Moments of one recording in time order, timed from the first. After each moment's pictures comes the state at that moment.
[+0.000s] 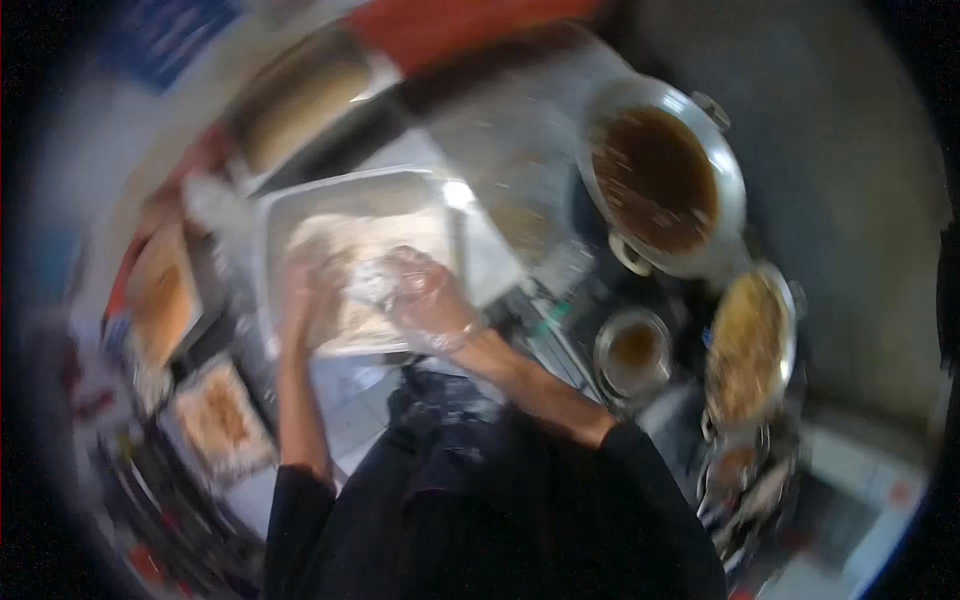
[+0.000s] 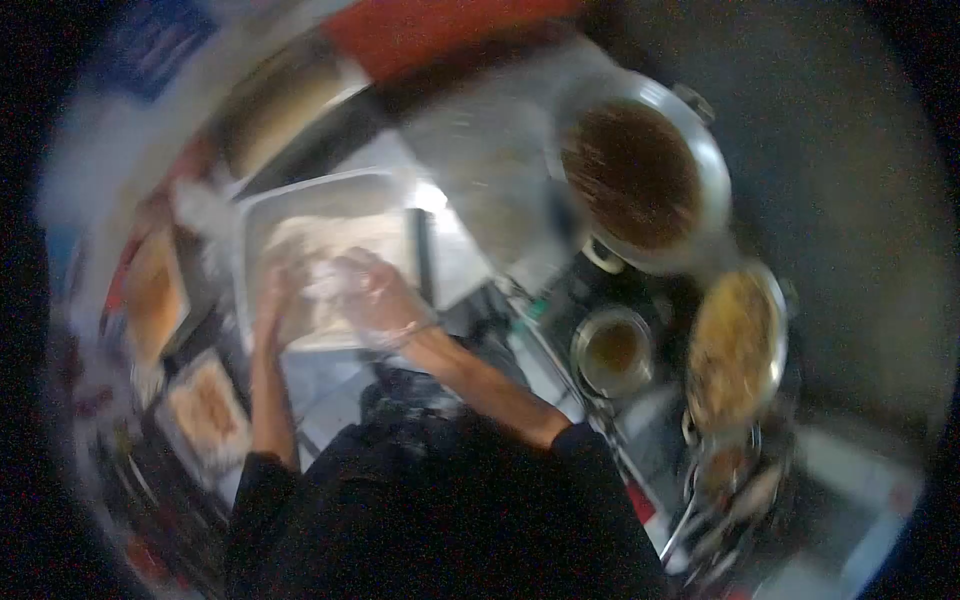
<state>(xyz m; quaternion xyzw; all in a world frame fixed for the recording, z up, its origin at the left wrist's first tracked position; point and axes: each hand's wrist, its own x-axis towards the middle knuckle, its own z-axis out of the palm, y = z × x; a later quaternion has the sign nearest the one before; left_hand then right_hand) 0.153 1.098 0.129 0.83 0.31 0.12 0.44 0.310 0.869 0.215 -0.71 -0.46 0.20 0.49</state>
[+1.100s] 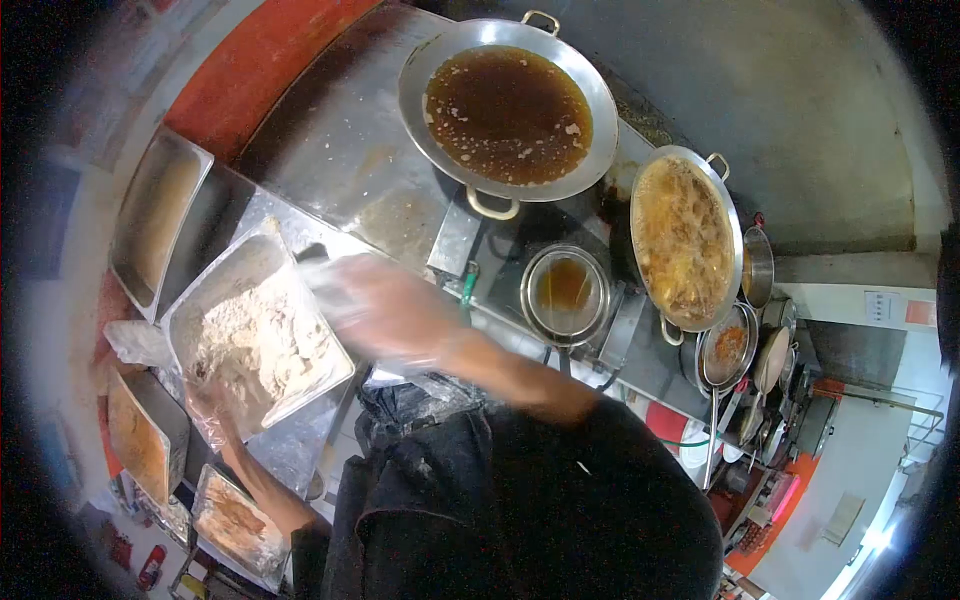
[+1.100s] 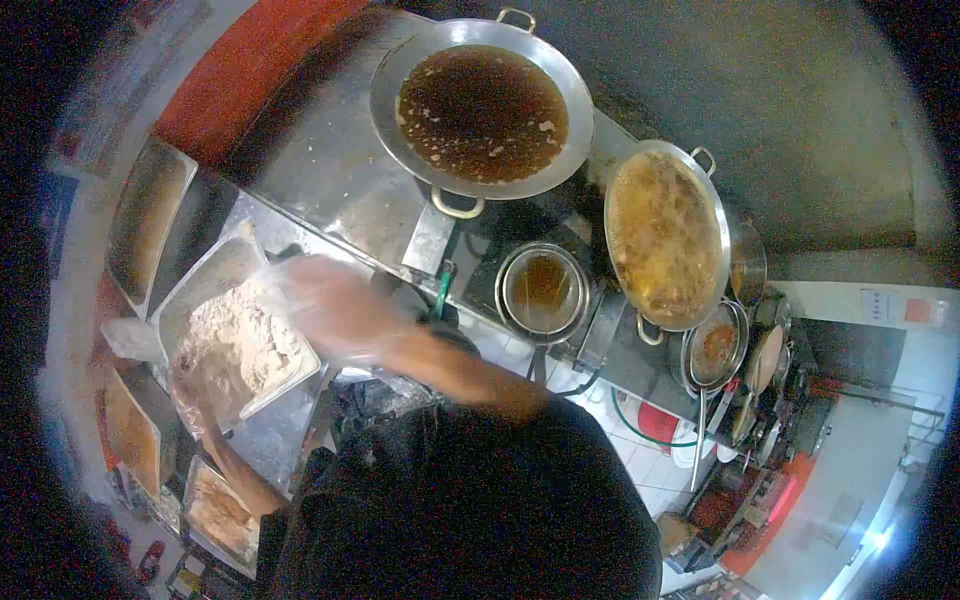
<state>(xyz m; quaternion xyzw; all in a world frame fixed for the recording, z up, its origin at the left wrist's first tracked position) 0.113 1.137 0.118 0.85 0.28 0.28 0.35 0.367 0.752 0.269 -0.78 -0.38 0.16 0.47</state>
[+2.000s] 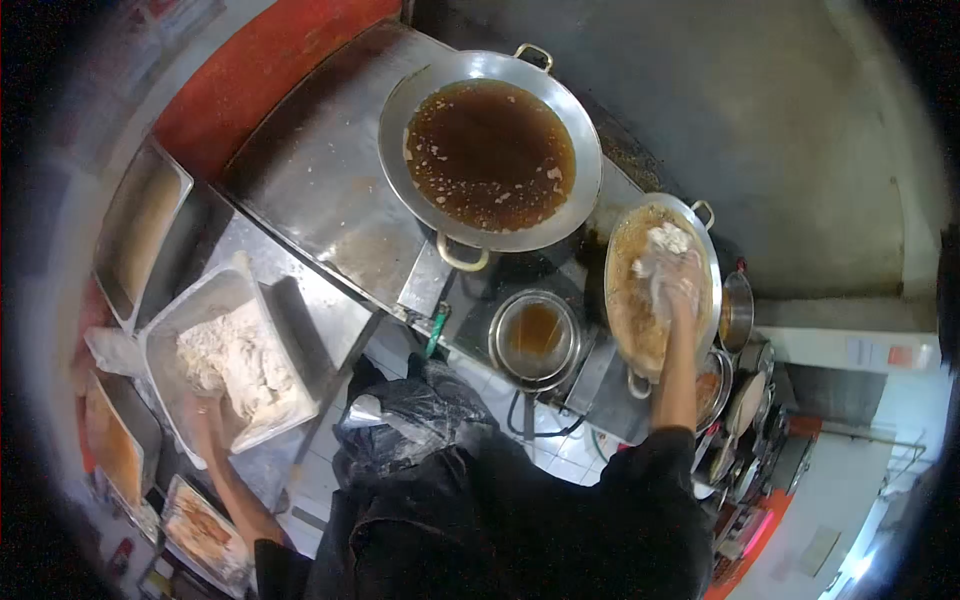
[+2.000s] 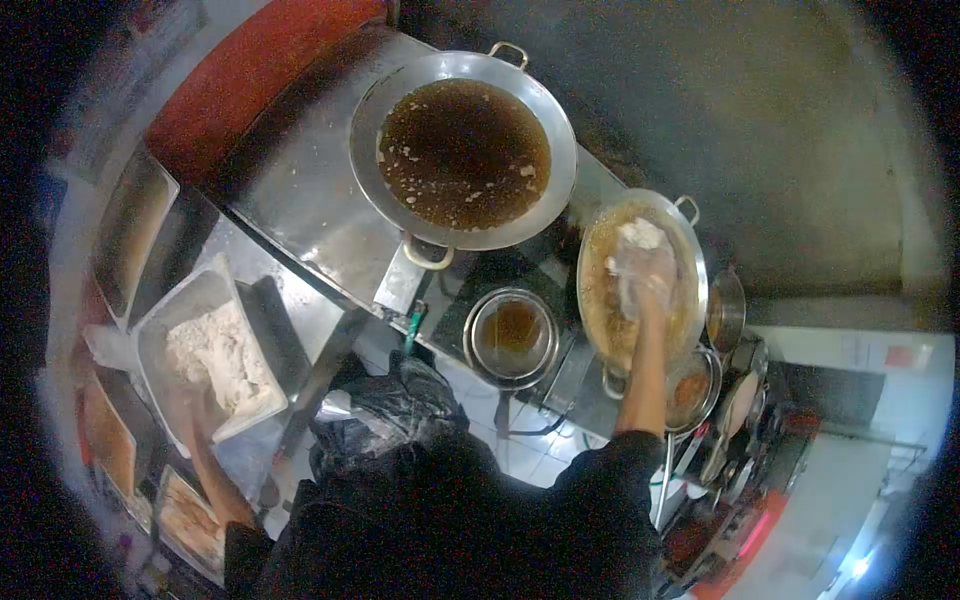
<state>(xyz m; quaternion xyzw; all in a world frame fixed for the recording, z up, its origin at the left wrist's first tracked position) 0.112 1.125 0.081 0.93 0.36 -0.10 0.03 0.548 0.317 0.211 -0.98 0.12 -0.06 0.12</state>
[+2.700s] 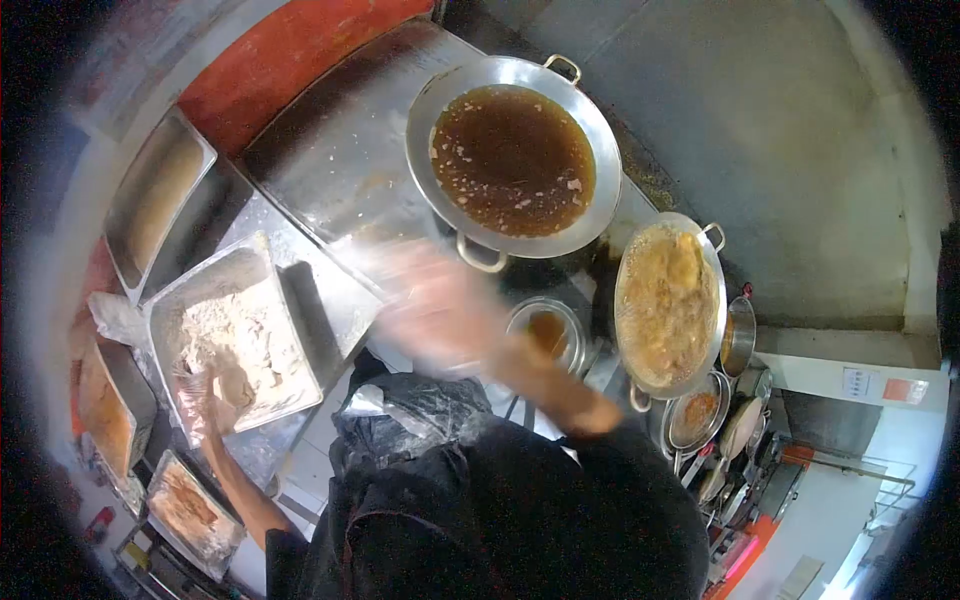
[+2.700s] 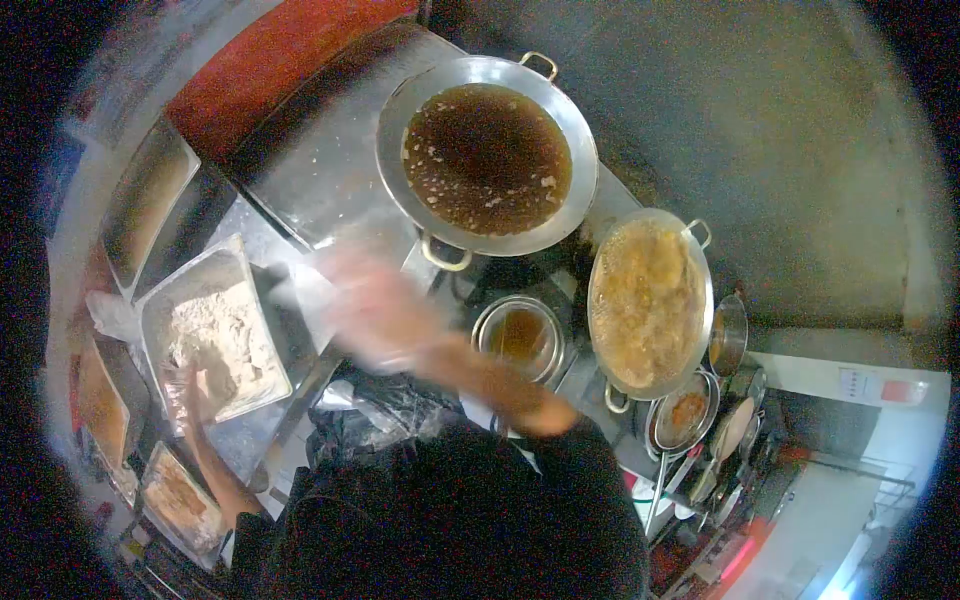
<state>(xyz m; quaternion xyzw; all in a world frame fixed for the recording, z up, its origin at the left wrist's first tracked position) 0.095 1.105 0.072 0.76 0.39 0.24 0.46 0.438 0.687 0.291 -0.78 -0.48 0.02 0.41</state>
